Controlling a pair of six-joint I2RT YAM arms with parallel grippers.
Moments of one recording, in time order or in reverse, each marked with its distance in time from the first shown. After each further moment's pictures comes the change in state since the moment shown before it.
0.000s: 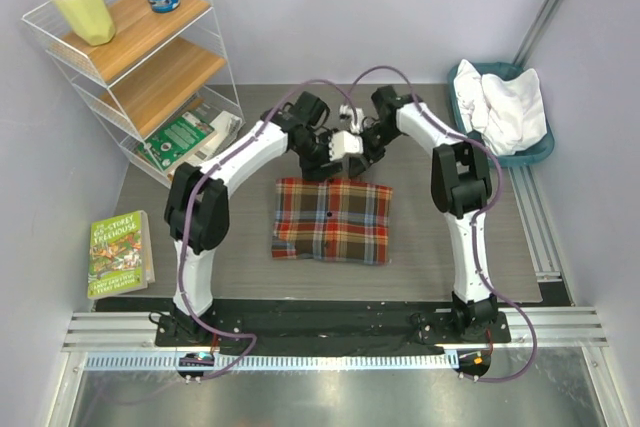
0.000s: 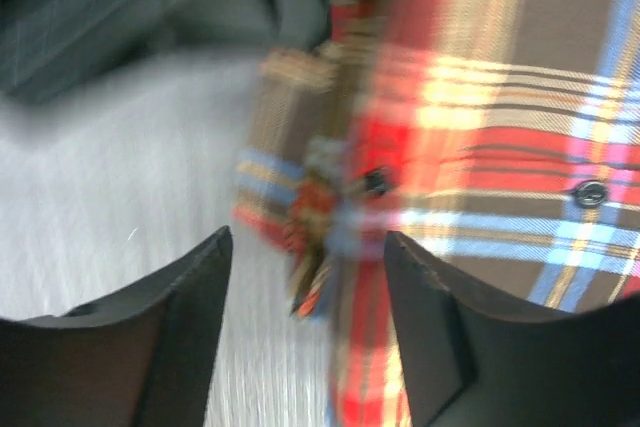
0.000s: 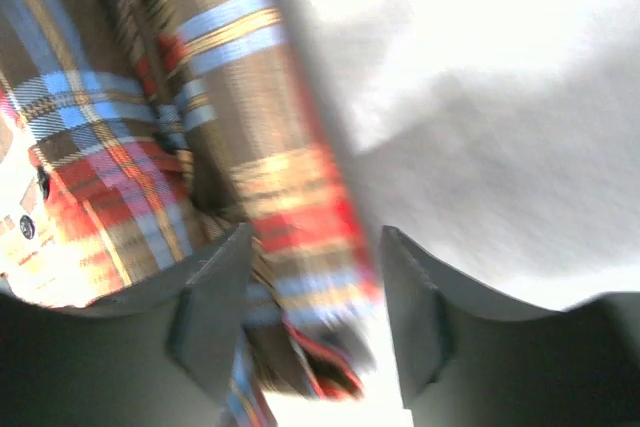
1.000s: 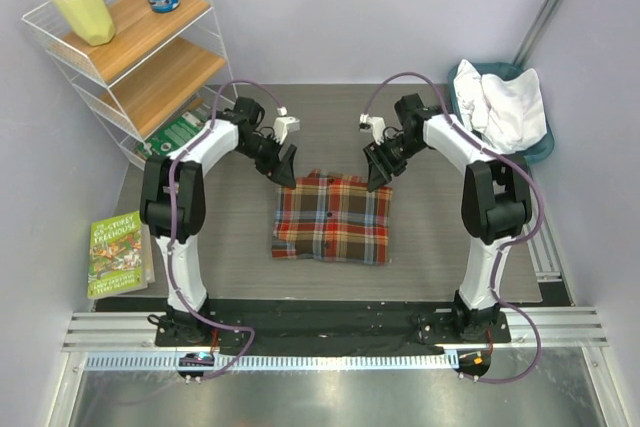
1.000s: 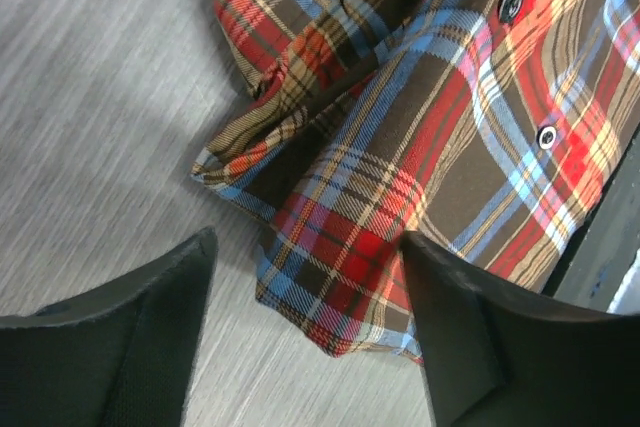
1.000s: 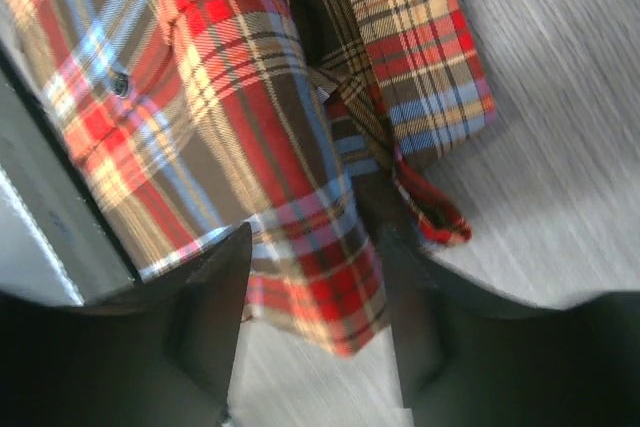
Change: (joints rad) left arm 0.347 -0.022 -0.199 0.031 0.374 -0.484; right arm -0.066 -0.372 -0.372 0.024 -0.007 -0.005
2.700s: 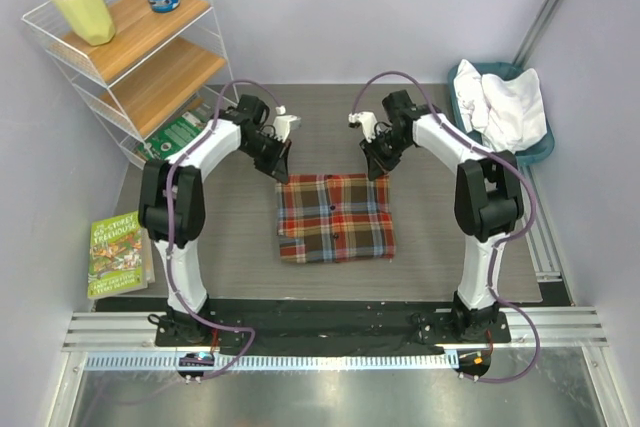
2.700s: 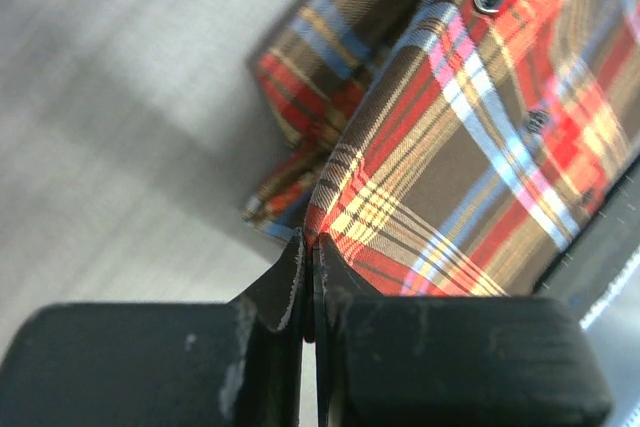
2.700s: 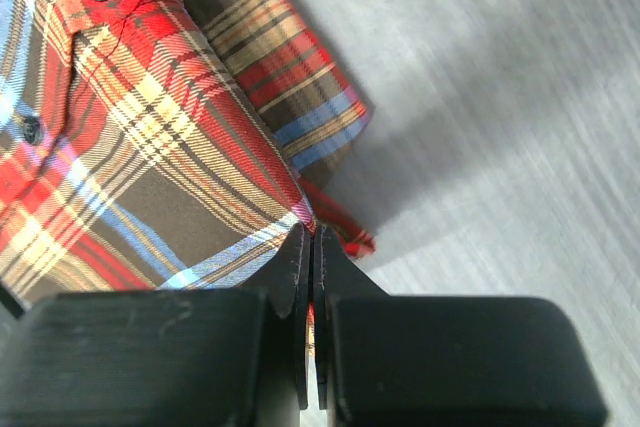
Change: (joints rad) left arm -0.028 -0.056 -0.015 -0.029 -0.148 -0.160; right arm 0.061 0.035 0.028 0.109 0.211 -0.015
